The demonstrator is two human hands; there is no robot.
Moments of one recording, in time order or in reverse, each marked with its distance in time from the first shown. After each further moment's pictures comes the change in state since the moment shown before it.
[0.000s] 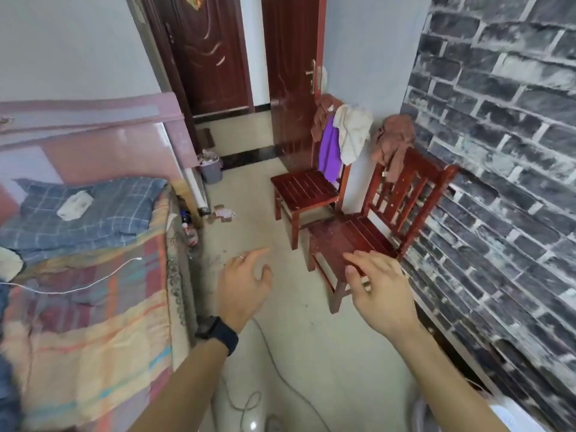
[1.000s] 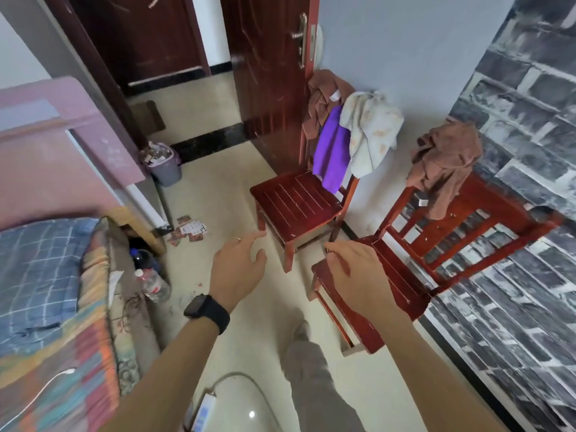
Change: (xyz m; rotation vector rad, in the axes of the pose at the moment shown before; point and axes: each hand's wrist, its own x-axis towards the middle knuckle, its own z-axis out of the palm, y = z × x) left_hand 0.476 -0.116 0.130 0.001 -0.306 0.045; right_hand 0.420 0.035 0.239 0.003 -0.230 0.190
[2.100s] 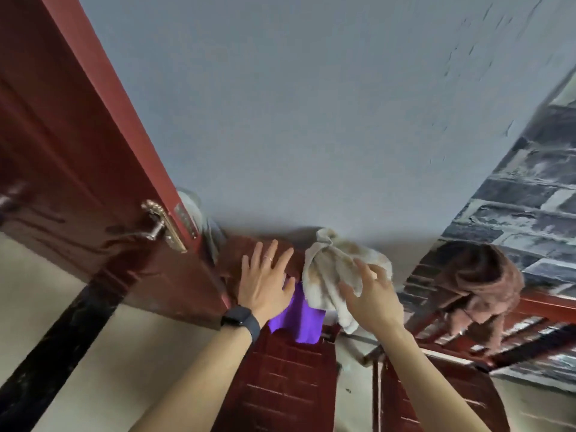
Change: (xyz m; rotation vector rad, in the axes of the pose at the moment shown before) left_hand 0.728 0.156 0.125 0.323 -0.341 0.931; right_hand 0.557 0.116 -0.040 0.030 0.345 0.997
